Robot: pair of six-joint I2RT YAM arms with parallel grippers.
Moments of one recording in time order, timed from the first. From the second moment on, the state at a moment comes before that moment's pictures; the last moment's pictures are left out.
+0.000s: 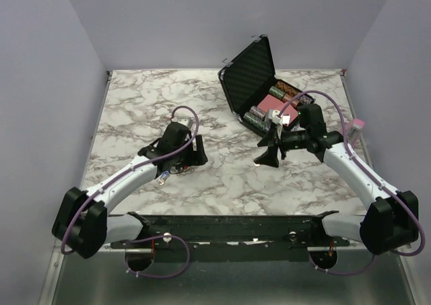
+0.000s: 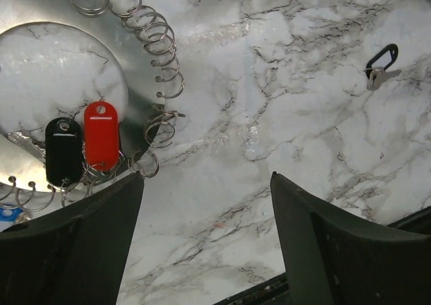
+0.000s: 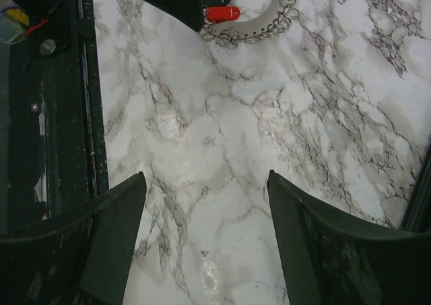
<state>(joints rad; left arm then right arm) -0.54 1.18 0.74 -0.34 0.07 -0.55 0.29 1.24 0.90 -0.46 -0.98 -0.54</state>
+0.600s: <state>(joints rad) -0.55 1.42 0.89 -0.34 -0.03 -0.61 0.29 1.26 0.90 -0.46 -0.98 -0.53</state>
